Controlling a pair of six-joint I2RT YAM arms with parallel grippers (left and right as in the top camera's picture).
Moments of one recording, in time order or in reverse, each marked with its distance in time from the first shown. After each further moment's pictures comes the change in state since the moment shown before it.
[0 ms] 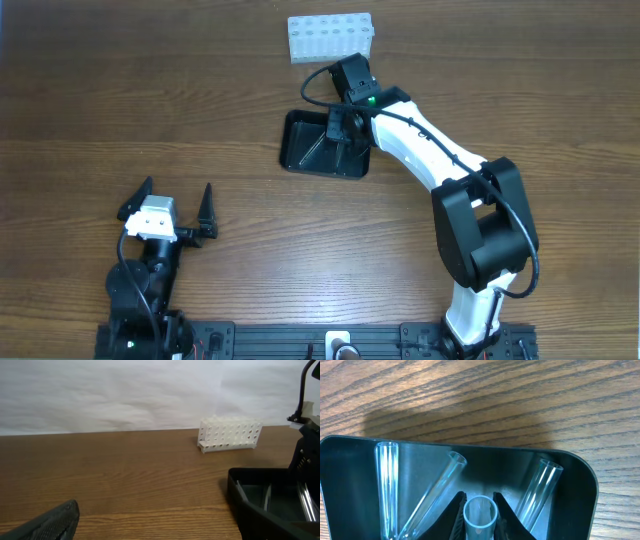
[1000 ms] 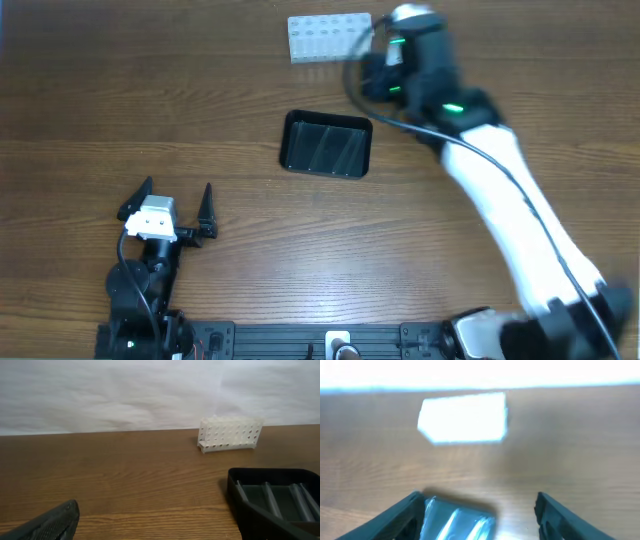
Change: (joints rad) left arm 0.000 0.000 0.000 0.000 0.000 0.000; right arm -0.133 -0.460 0.000 0.064 0.076 -0.322
